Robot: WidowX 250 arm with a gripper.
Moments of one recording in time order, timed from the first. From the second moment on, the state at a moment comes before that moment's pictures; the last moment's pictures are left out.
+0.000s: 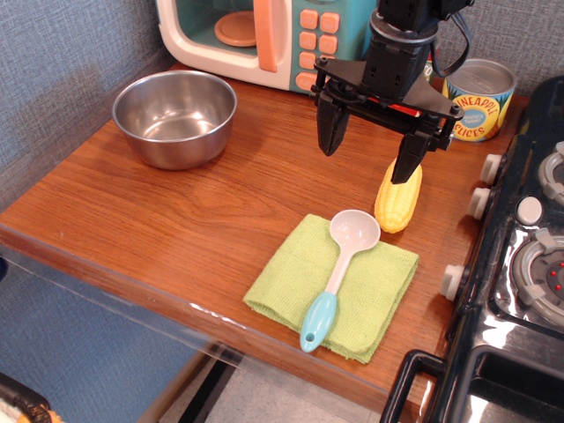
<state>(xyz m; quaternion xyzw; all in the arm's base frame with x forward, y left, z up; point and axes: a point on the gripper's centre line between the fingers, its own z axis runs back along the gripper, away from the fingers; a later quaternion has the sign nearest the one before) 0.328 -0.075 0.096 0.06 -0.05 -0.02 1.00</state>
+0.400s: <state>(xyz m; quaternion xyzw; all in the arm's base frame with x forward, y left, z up) 0.325 -0.074 0.084 0.06 -0.04 -0.02 1.00</state>
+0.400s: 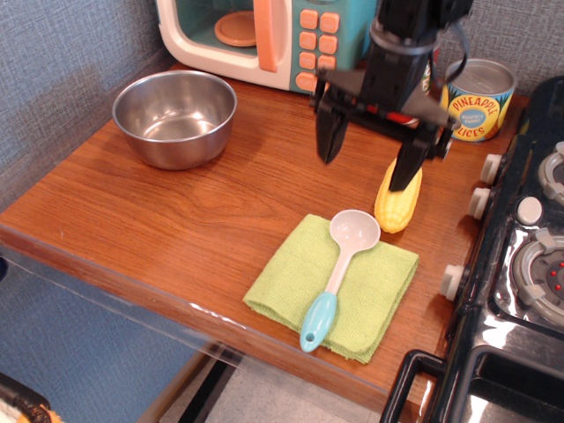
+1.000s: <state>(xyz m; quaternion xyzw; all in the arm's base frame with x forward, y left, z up) 0.270 -0.095 0.038 0.06 0.02 -0.04 1.00</state>
